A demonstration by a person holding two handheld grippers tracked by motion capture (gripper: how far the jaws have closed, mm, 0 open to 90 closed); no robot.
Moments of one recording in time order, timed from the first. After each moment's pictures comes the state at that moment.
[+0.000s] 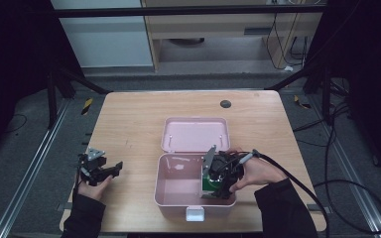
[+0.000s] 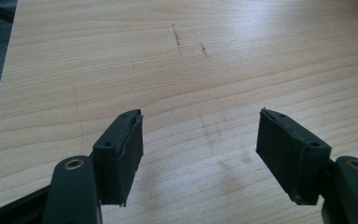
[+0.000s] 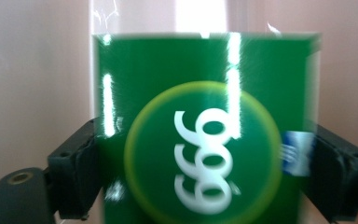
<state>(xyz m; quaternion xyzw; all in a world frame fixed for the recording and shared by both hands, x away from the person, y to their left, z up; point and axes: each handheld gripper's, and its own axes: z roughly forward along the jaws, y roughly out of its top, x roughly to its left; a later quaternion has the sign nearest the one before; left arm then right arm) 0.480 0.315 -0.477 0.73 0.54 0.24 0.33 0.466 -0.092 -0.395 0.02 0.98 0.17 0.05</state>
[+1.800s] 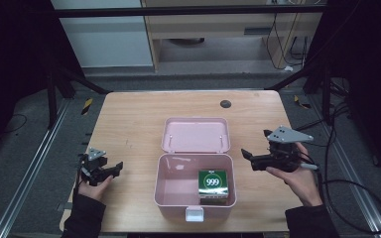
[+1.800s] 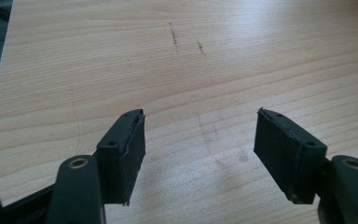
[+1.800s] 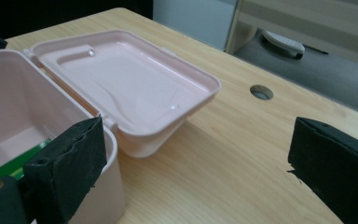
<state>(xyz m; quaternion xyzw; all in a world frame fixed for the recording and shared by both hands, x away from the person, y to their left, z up) 0.480 0.313 -0.477 0.74 0.54 0.24 0.33 0.454 -0.224 -0.365 0.36 0.77 0.45 0.27</state>
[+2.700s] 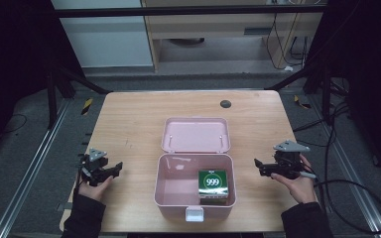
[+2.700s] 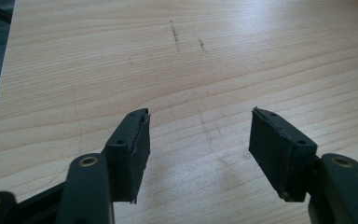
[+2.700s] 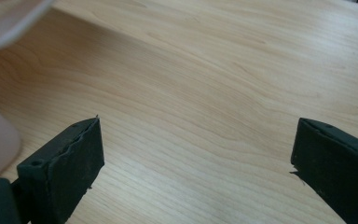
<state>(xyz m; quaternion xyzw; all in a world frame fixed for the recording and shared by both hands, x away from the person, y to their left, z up) 0.479 0.312 -0.479 0.74 0.54 0.25 0.32 0.476 -0.267 -0.455 0.47 0.76 0.36 0.26</state>
